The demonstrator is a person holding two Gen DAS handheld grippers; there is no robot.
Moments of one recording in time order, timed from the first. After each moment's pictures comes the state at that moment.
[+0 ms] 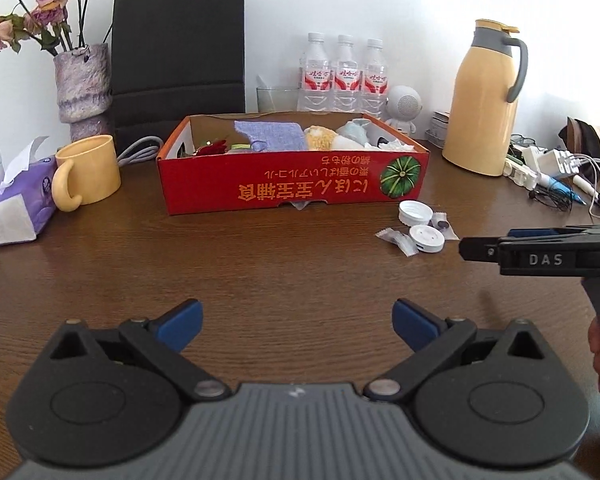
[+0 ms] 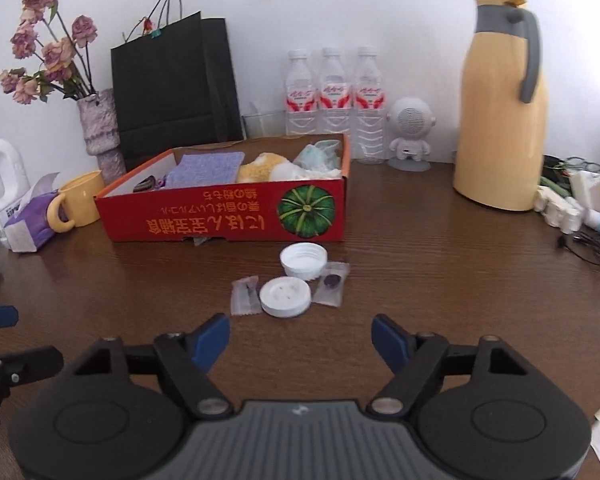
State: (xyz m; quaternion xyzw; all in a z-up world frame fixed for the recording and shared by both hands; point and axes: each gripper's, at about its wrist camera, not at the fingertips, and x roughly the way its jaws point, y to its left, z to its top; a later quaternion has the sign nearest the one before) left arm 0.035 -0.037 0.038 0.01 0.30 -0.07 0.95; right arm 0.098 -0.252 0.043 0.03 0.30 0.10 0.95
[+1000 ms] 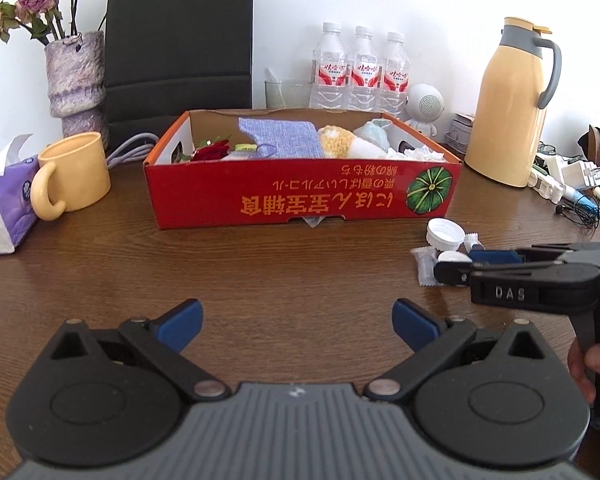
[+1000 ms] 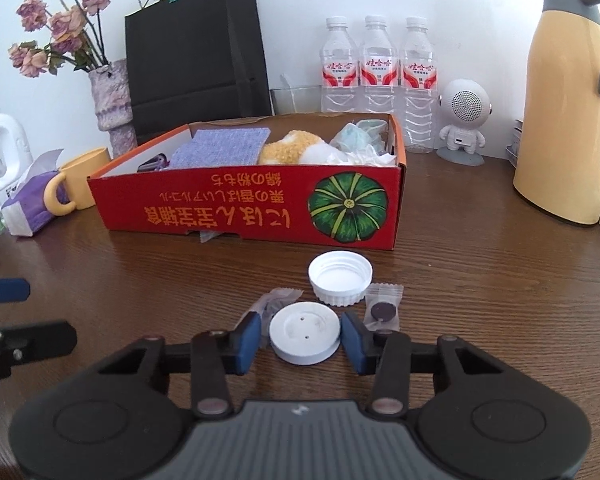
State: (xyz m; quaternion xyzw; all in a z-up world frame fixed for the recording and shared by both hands) left arm 0.085 -0.042 0.031 0.00 0.31 -0.06 0.95; right arm 0.144 -0.229 0.019 -0.01 0.32 0.13 0.94
